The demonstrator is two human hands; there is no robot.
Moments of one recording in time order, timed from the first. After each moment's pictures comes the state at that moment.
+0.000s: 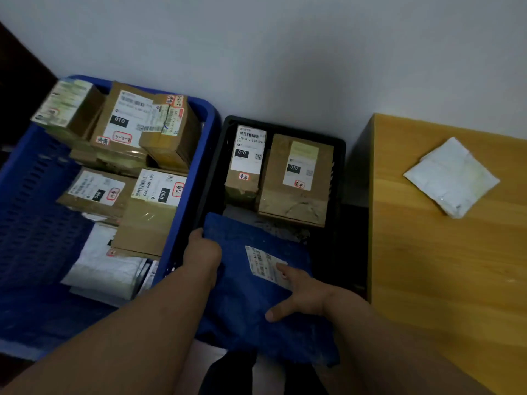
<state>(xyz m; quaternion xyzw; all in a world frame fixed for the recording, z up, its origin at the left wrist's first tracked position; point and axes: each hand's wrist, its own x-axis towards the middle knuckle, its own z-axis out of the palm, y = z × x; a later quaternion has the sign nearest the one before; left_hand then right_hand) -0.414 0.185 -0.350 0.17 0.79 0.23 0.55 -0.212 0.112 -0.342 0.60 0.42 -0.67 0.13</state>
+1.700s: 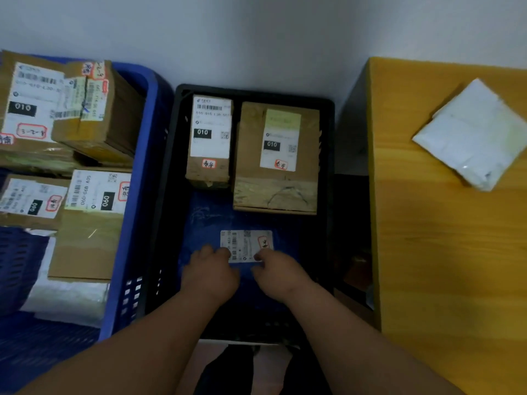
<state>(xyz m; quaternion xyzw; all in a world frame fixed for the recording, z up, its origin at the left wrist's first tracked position) -0.385 0.174 -0.433 0.68 0.61 -0.25 0.32 -0.235 0.142 -0.422 0.68 0.47 -0.55 0.04</state>
